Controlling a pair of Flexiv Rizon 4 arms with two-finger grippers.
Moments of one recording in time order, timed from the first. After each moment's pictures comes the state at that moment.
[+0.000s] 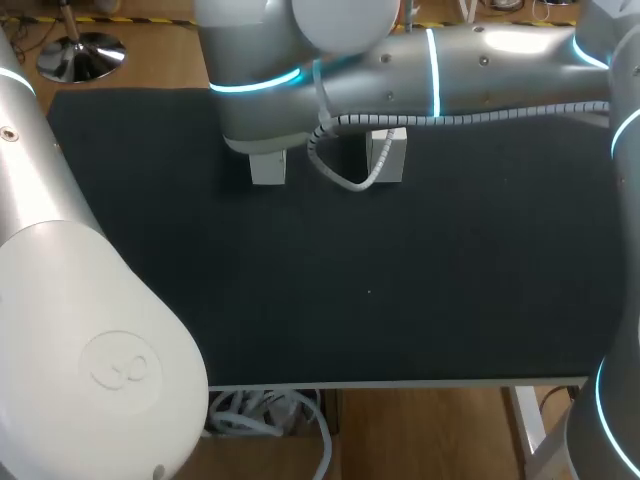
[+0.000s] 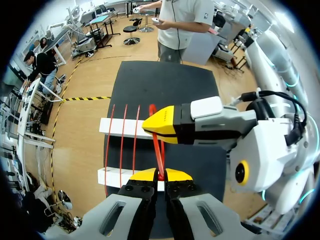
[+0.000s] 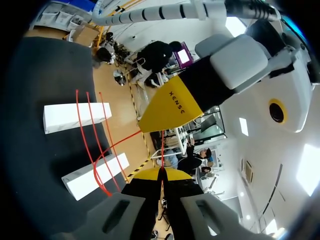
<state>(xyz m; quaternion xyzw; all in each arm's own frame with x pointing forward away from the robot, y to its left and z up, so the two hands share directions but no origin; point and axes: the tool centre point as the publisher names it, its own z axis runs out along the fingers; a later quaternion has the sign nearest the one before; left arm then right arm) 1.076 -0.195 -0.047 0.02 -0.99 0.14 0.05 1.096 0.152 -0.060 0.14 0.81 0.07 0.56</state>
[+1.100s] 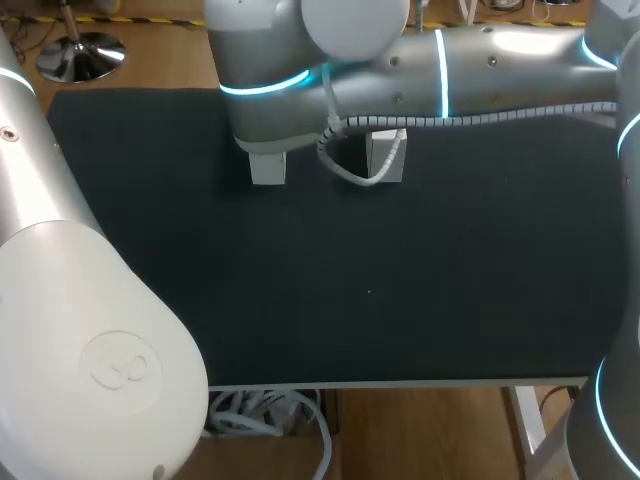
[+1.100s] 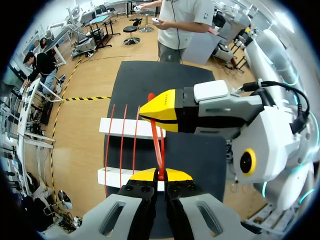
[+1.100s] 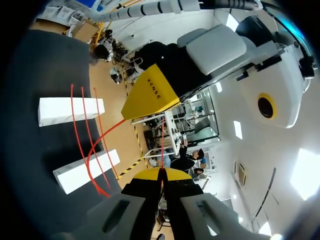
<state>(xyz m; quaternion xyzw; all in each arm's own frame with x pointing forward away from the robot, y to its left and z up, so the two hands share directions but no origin) 1.076 -0.195 -0.047 0.02 -0.99 0.14 0.05 1.099 0.138 -0.045 0.13 0.80 0.06 0.58</state>
